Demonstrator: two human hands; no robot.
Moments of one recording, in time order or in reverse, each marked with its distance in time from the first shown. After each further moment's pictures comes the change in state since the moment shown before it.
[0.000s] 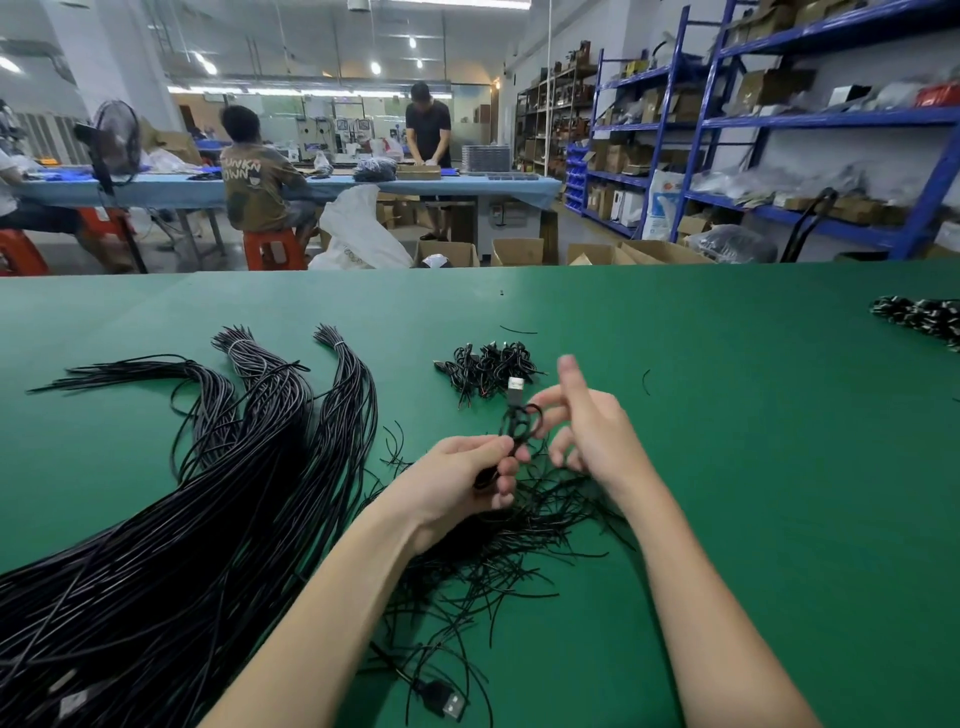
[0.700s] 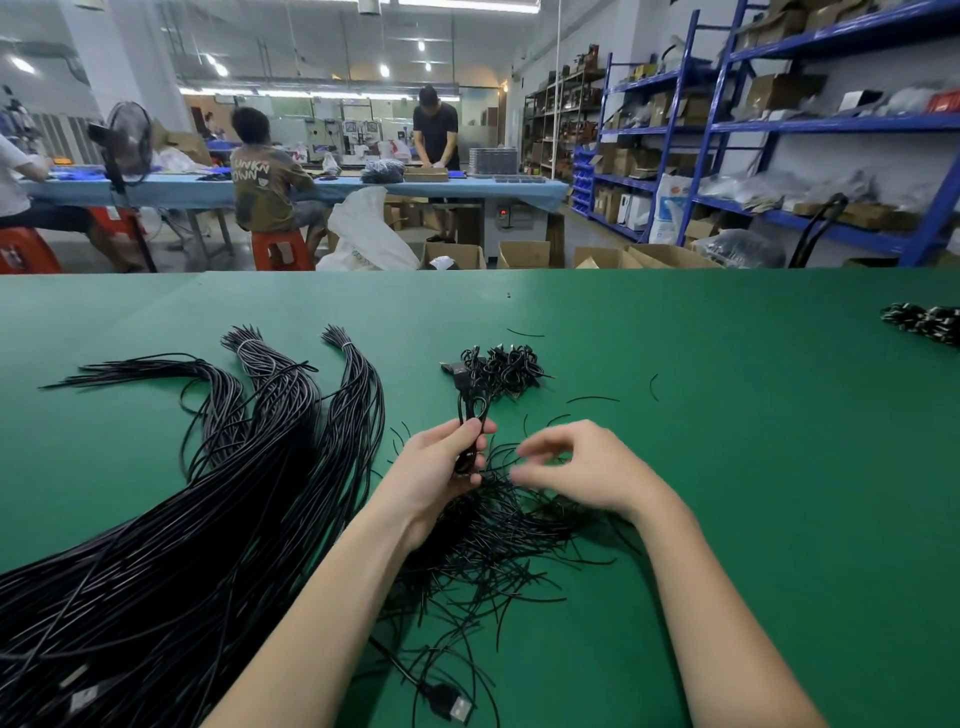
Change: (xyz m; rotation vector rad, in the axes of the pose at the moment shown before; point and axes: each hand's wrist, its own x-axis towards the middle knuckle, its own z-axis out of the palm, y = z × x) left_hand 0.004 -0.004 -0.018 -0.087 0.294 0.103; right_hand -0.009 -0.002 -0.004 -0.384 -0.292 0.069
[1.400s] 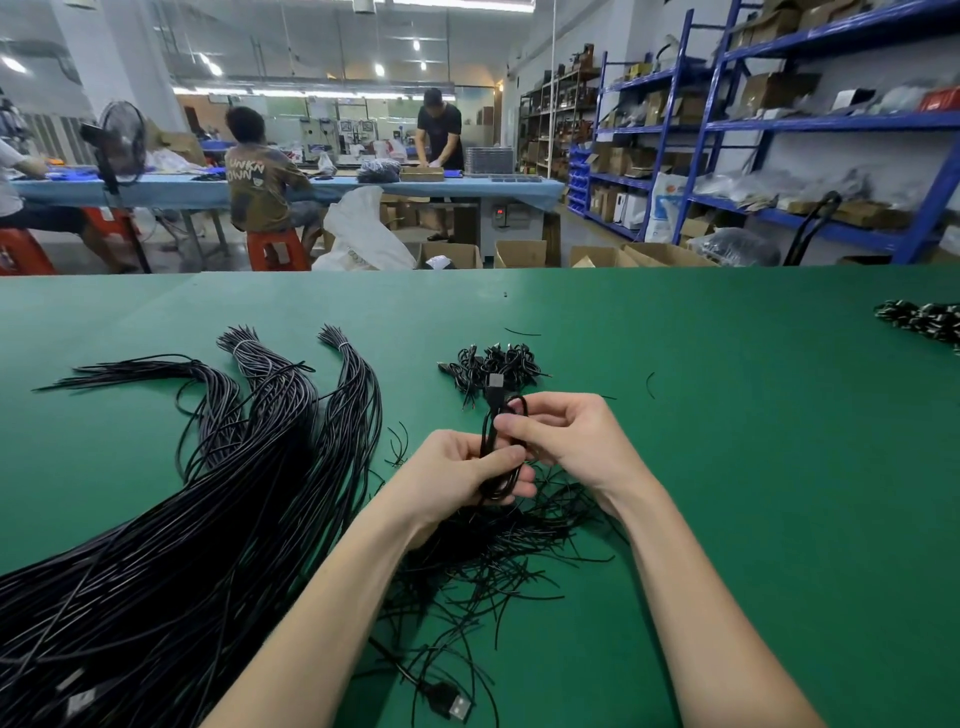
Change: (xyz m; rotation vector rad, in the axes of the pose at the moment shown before) left_hand -0.011 0.007 0.011 0.220 -0.199 0.002; right_hand 0.000 -0.020 0.007 0.668 0.066 -0.156
